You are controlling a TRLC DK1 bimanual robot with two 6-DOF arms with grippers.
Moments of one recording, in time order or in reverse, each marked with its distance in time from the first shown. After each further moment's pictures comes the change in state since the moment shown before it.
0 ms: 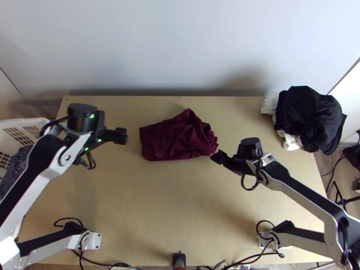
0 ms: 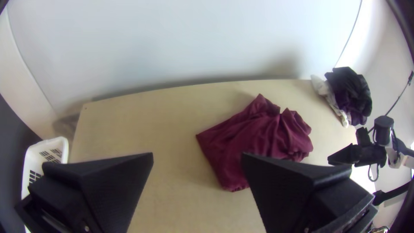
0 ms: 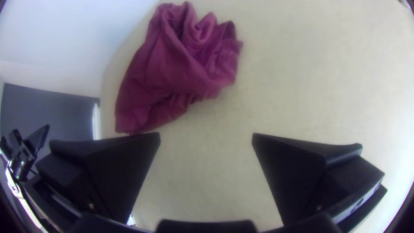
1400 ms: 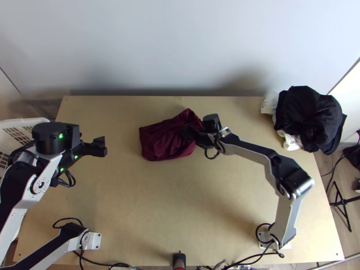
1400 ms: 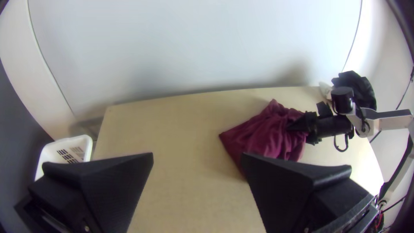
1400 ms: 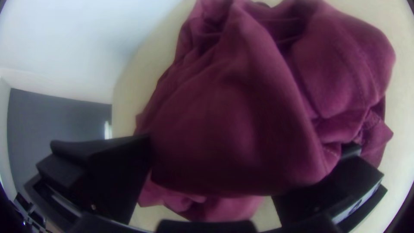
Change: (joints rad) left arm 0.100 -0.248 -0.143 -0.013 -0.017 0.084; right arm 0.092 0.695 0.555 0.258 -0.004 0.100
